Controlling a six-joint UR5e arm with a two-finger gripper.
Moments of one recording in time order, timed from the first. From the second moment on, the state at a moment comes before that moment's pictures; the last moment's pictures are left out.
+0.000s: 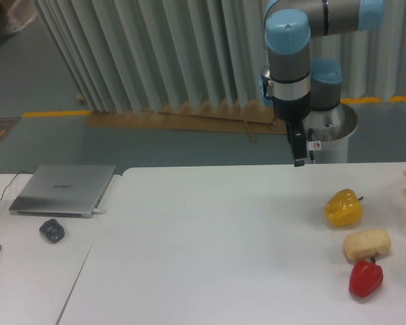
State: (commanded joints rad) arm 2.28 -1.59 -1.57 -1.51 1.58 1.43
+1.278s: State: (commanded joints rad) arm 2.34 -1.59 -1.57 -1.43 1.58 1.40
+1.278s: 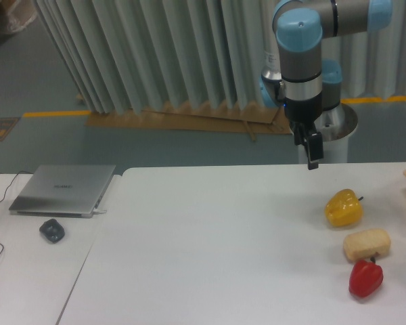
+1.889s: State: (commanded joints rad) arm 2.35 -1.60 -1.57 -1.37 1.62 1.18
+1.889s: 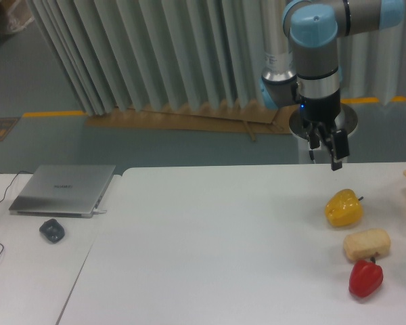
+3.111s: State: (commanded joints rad) arm 2.48 -1.73 -1.51 -1.32 1.76 1.10
